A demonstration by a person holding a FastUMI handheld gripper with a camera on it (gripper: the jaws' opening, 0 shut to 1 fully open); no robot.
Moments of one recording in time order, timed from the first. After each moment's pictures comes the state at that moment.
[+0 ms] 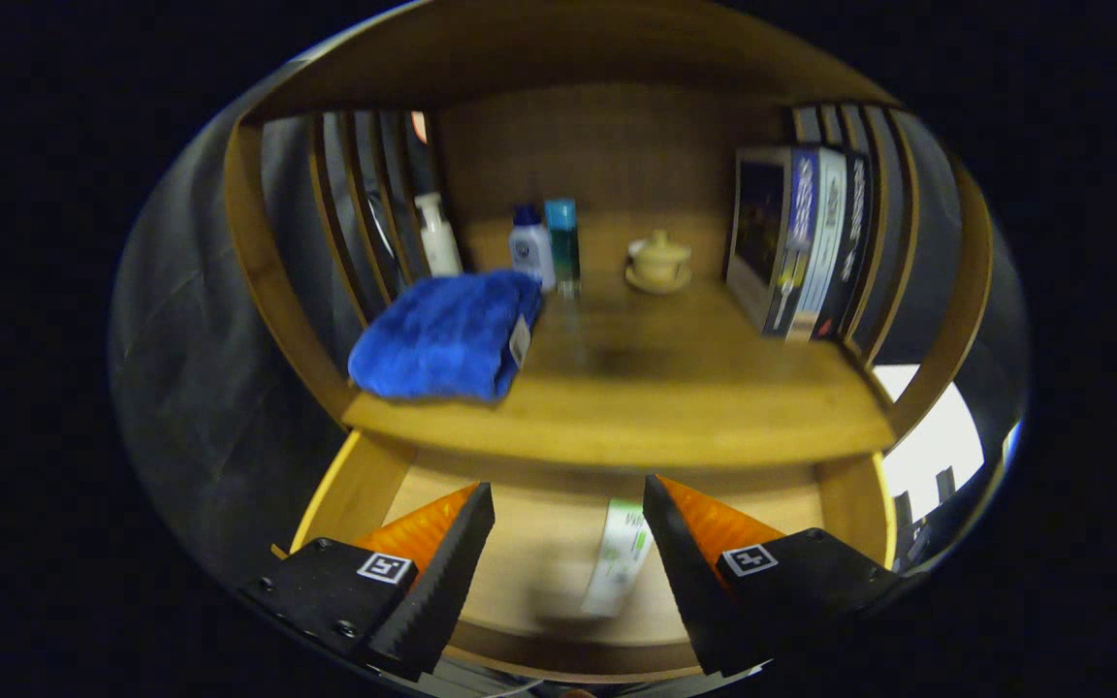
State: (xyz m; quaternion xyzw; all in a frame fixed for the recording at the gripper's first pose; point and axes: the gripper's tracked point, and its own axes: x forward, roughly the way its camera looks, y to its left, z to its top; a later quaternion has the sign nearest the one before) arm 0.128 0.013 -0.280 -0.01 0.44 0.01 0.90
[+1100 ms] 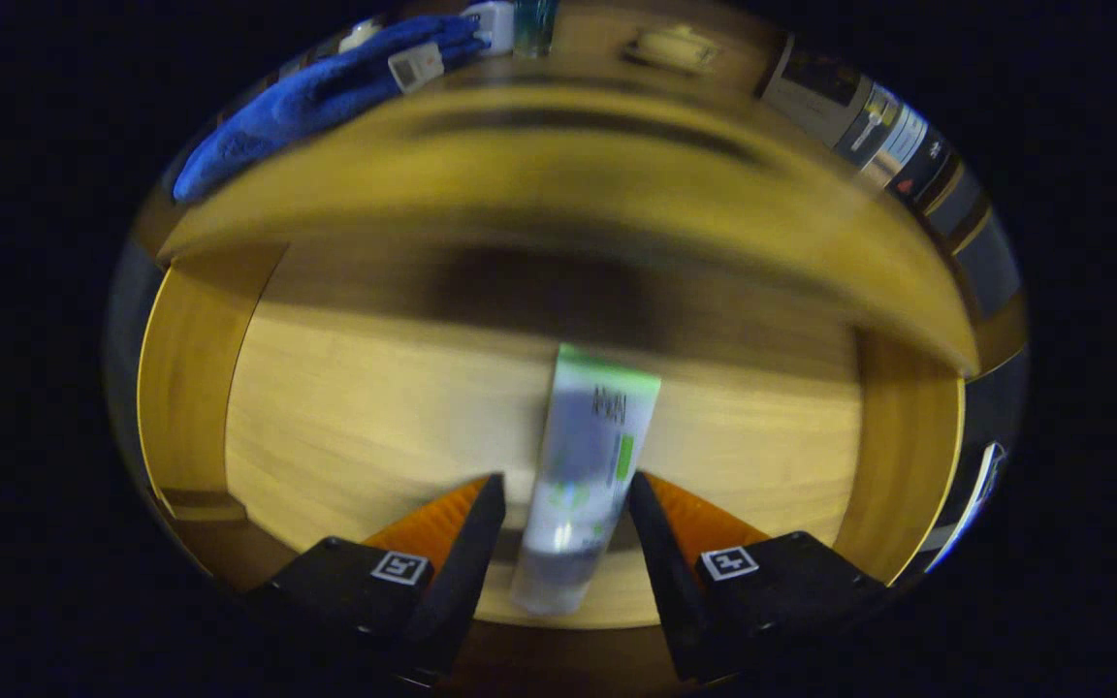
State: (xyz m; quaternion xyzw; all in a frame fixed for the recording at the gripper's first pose) arm 0.110 -0.015 -0.391 -0.03 0.63 -0.06 0.78
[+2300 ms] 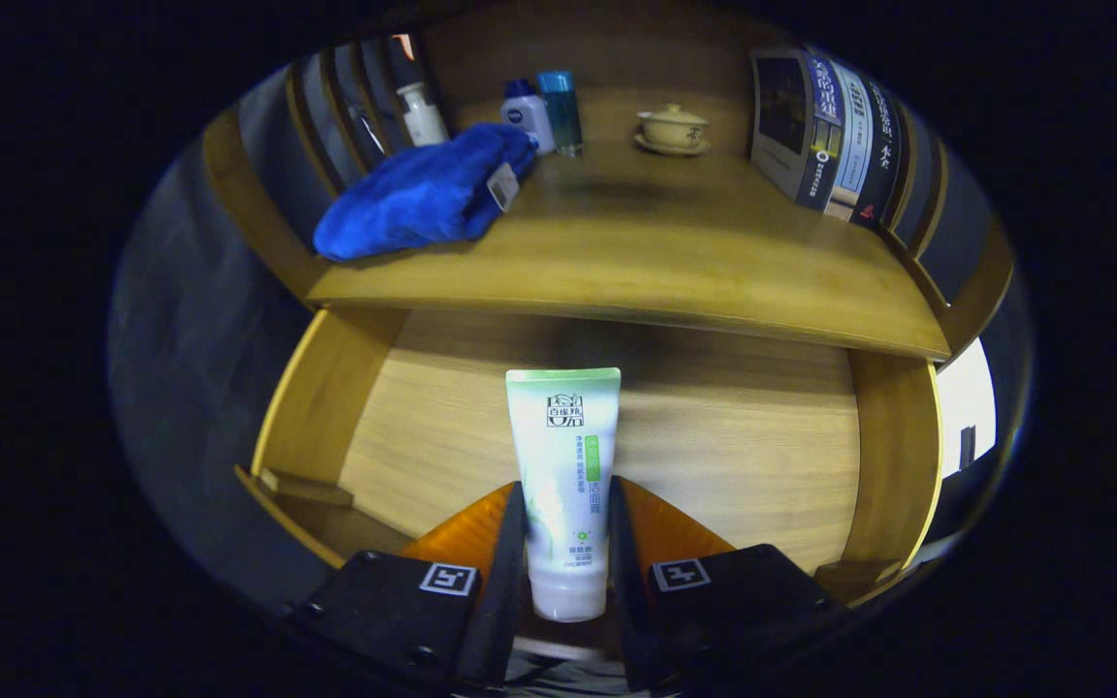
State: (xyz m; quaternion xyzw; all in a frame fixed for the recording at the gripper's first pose) arm 0.090 0.094 -0.156 0.00 0.53 0.05 0.85
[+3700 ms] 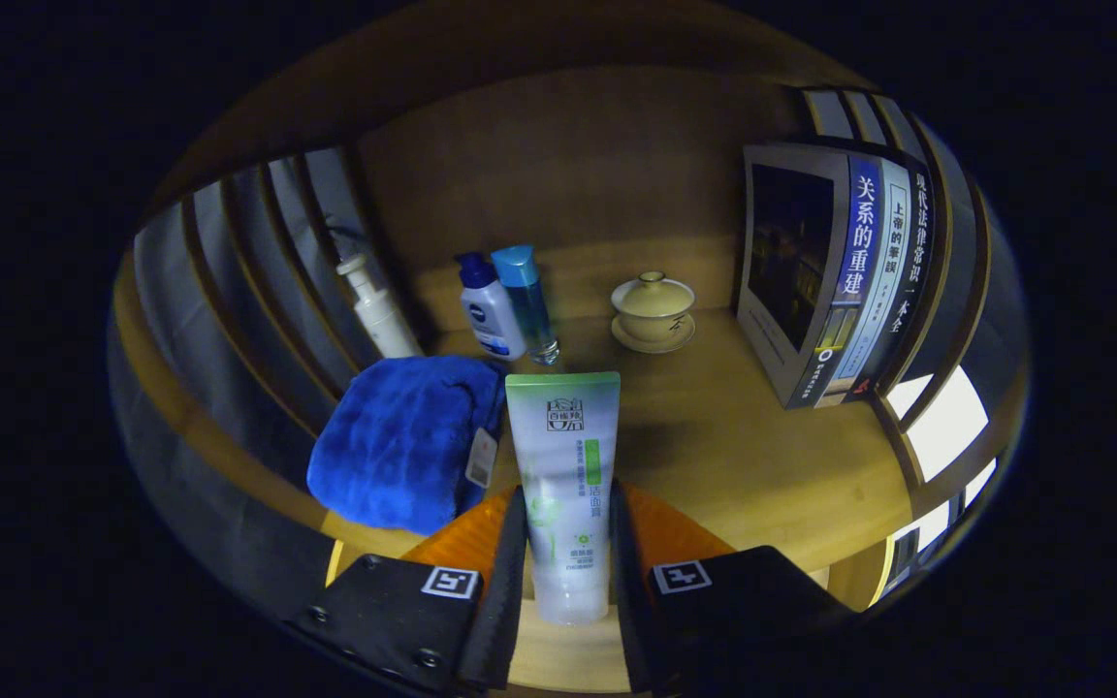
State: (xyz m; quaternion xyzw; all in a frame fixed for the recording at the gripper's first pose) arm 0.273 0.089 -0.047 0.04 0.39 0.00 0.92
